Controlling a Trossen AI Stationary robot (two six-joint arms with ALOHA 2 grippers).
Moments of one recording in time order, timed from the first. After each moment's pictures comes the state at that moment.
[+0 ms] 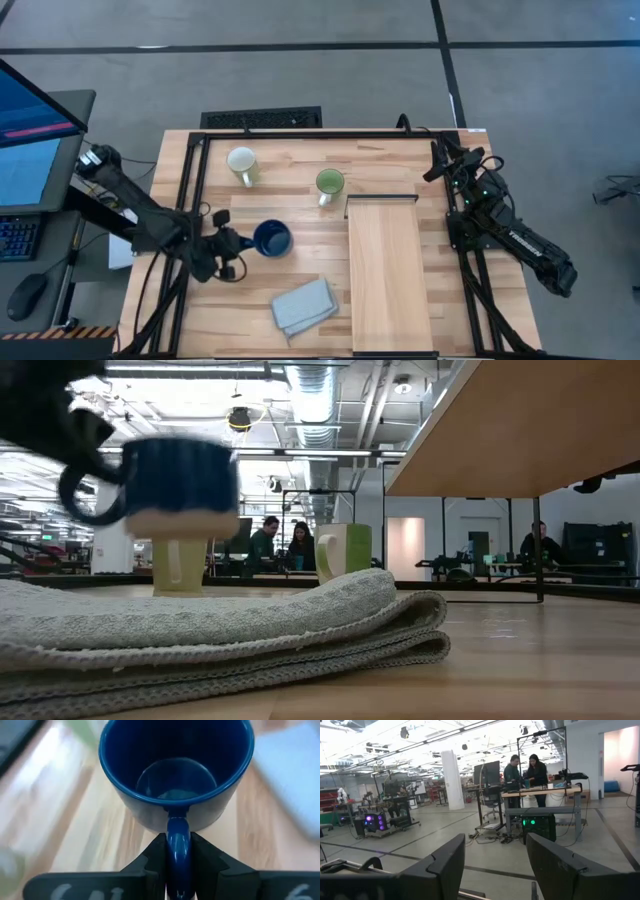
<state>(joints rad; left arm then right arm) -0.71 0.97 0.57 -0.56 -0.71 -0.59 -0.77 0.00 0.00 0.18 0.29 0.03</state>
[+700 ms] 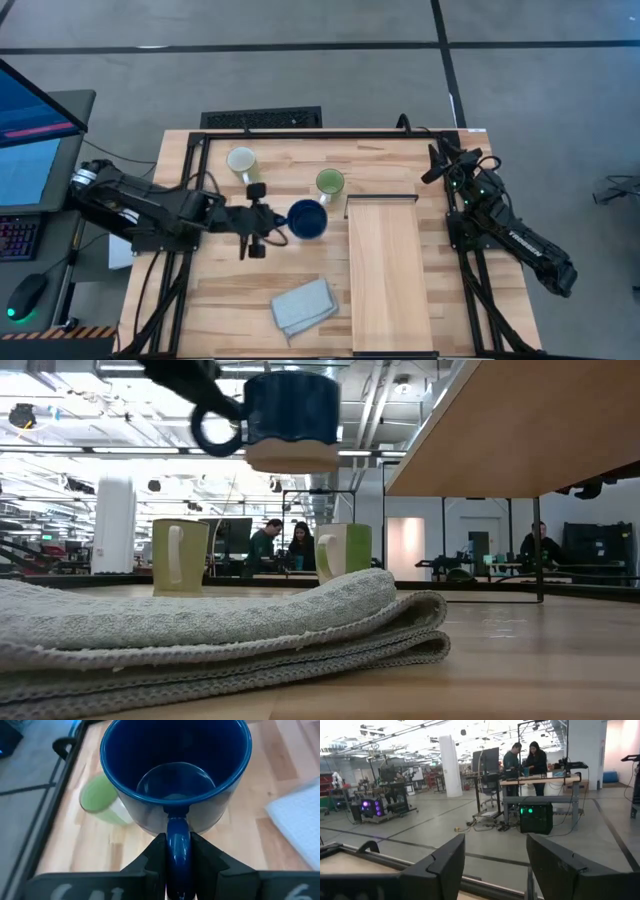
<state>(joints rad) -0.26 1.18 0.97 -0.52 -0.42 0.01 -0.77 0.00 0.00 0.10 0.29 0.03</state>
